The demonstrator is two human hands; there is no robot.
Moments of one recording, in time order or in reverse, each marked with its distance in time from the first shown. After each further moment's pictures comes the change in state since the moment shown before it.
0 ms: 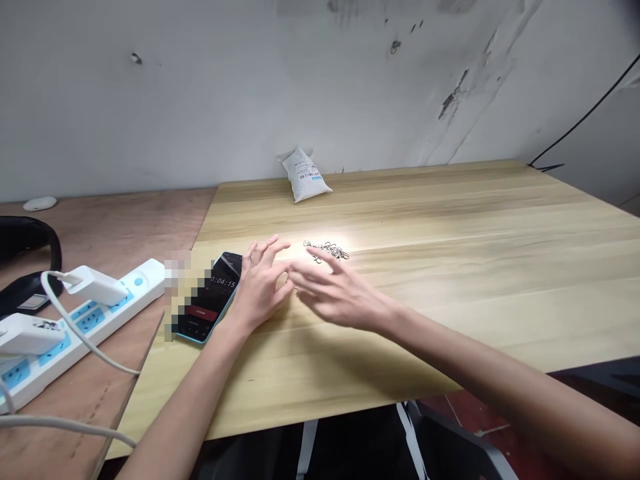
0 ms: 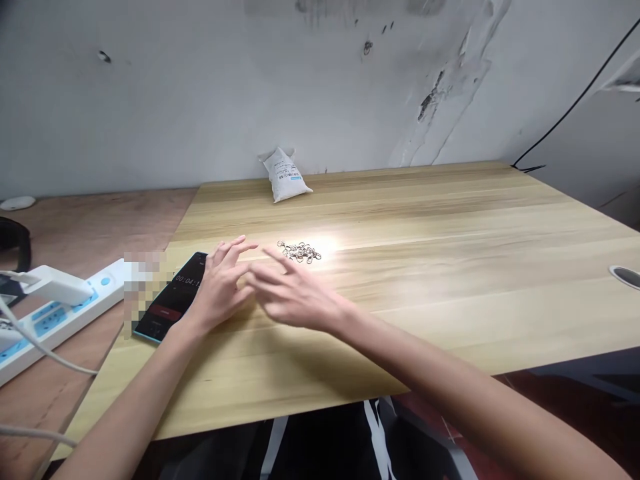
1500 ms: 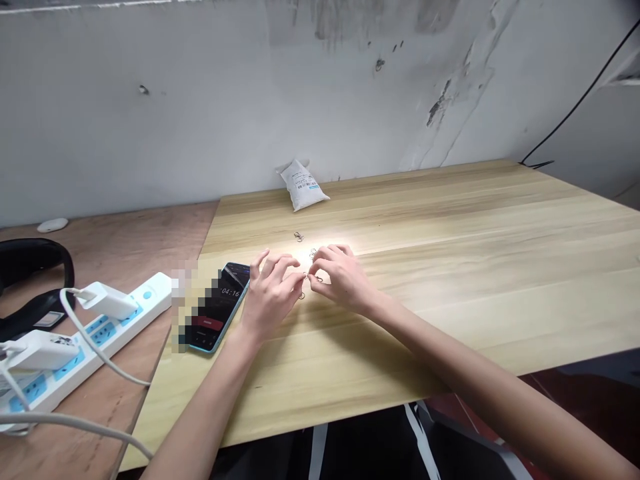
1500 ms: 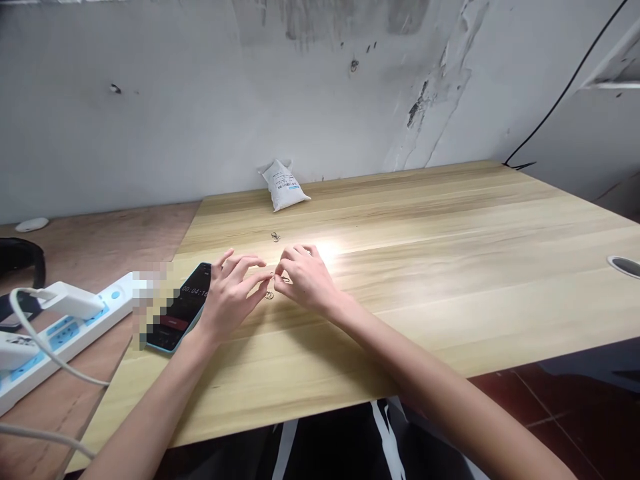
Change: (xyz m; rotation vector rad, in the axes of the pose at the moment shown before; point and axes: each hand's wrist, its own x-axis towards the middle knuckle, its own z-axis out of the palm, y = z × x) left_hand 0.006 0.013 0.003 0.157 0.301 0.216; right_hand -0.002 0.007 0.035 0.451 0.059 0.700
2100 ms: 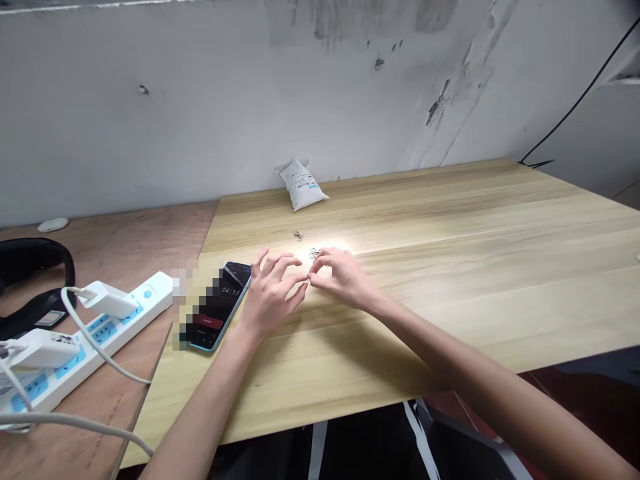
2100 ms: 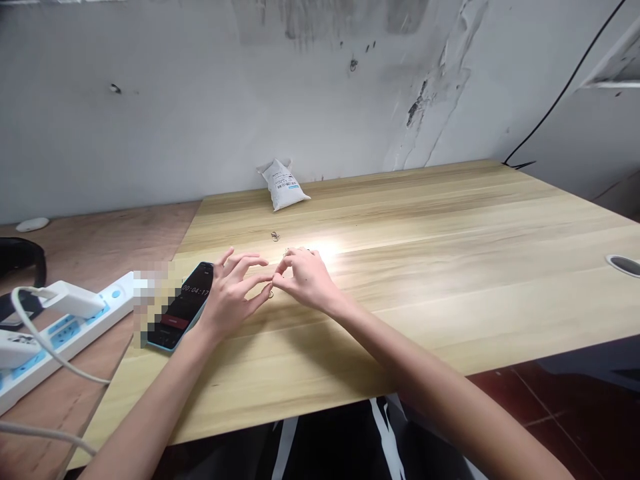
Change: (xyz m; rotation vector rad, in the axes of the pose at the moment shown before) left_hand -0.001 0.000 -0.002 -0.148 -0.035 -0.026; right_hand 0.004 -0.010 -0.011 0.278 -0.129 0.287
